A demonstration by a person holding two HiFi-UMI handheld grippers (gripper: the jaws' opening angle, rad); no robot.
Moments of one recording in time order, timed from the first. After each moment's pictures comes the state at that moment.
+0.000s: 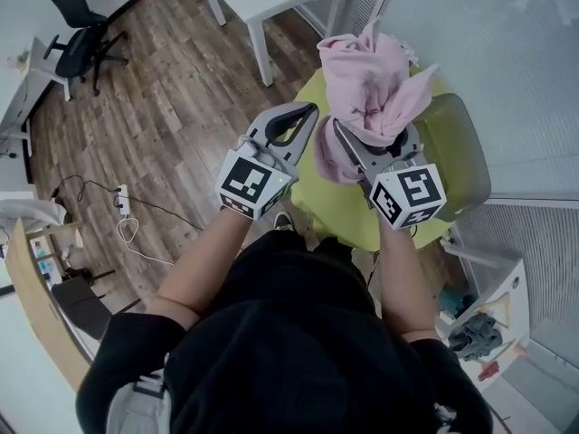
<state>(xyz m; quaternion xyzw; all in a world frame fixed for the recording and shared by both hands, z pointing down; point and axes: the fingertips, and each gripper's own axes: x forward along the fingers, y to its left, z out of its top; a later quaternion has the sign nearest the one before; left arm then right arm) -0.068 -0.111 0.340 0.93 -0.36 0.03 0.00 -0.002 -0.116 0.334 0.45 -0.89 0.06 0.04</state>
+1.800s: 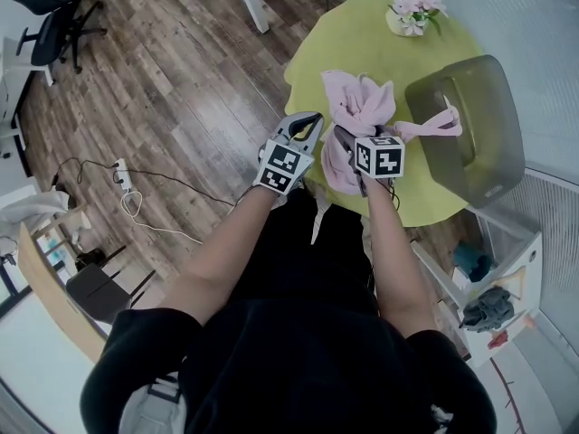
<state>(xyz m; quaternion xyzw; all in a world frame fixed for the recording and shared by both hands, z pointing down) -0.056 -0.122 0.651 0.91 -0.33 0.20 0.15 0.021 -0.113 0.708 0.47 -0.75 0.38 0.27</state>
